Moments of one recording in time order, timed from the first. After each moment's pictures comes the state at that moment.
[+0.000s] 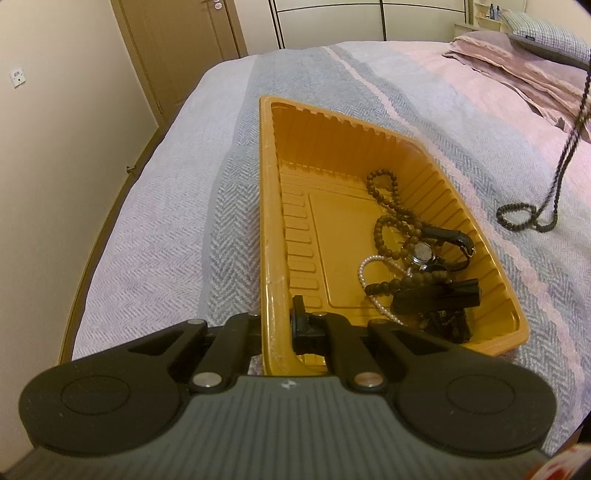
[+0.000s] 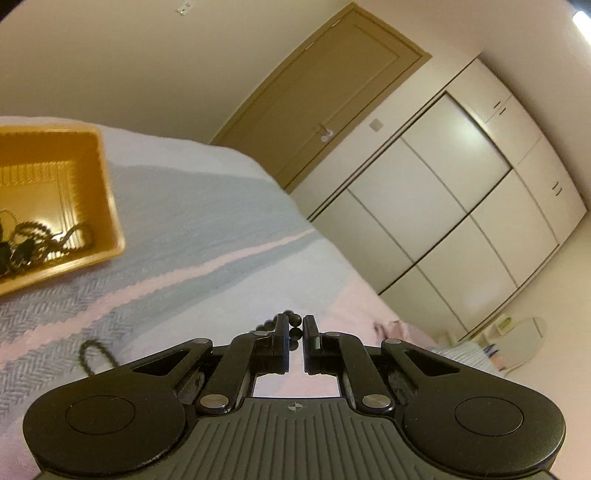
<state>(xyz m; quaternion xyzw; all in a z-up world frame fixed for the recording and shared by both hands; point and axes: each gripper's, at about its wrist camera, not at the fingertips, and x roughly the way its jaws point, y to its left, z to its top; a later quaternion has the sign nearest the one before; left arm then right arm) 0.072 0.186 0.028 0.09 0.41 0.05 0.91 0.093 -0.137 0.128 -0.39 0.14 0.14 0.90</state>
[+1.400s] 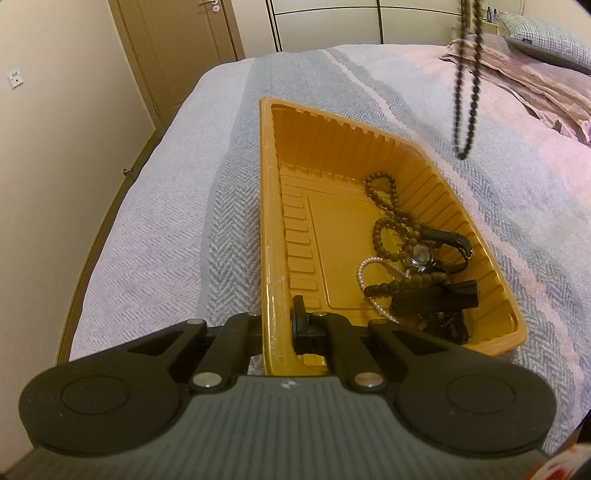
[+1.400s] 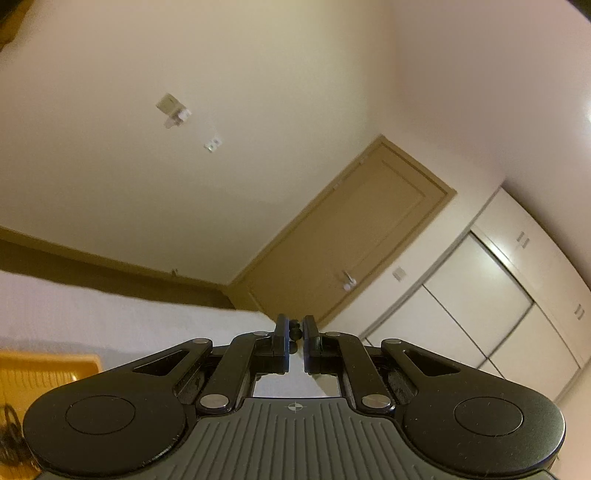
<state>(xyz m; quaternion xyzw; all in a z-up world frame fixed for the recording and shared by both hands) 0.070 0.188 0.028 0.08 0.40 0.05 0.91 0.093 0.018 0.360 -0.39 -0.04 0.28 0.88</state>
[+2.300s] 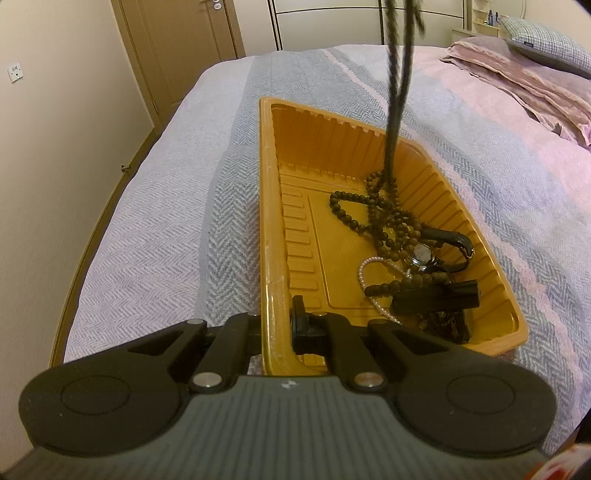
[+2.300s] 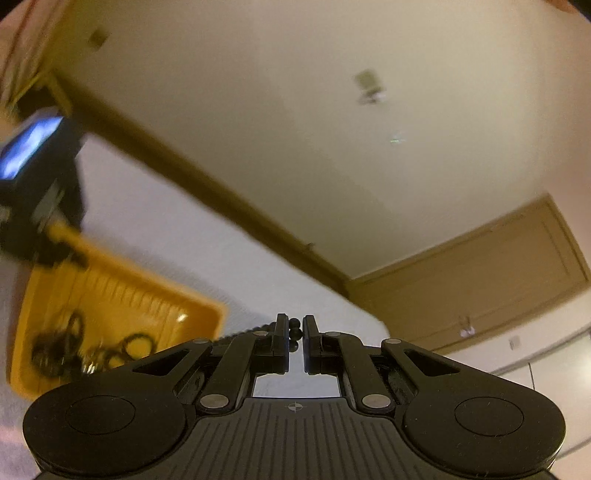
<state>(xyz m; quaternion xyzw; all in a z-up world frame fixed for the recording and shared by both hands) 0.070 0.191 0.025 0.08 0.40 0.04 0.91 0.115 0.089 0.194 -0.57 0.01 0.44 0.69</state>
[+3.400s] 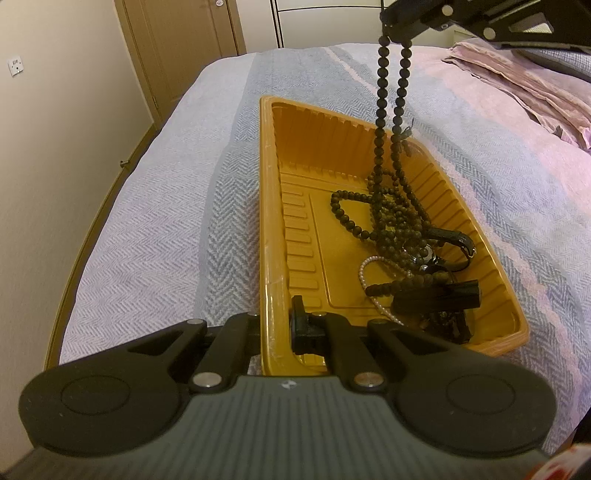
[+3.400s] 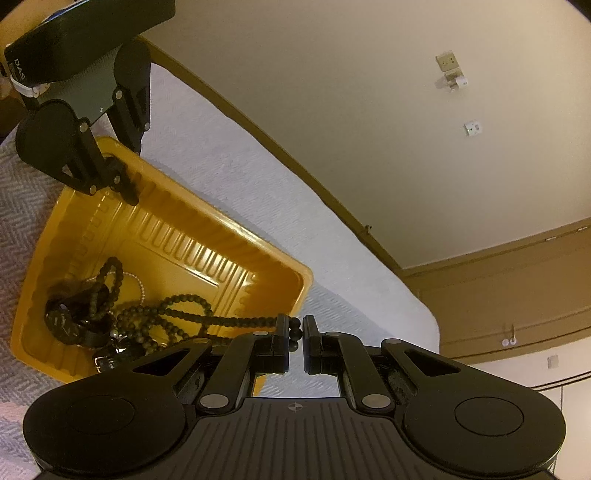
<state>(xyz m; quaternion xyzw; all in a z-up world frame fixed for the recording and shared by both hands) 0.072 0.194 0.022 0.07 0.41 0.04 0.91 0.134 0.107 0.100 -0.62 0.05 0.47 0.63</state>
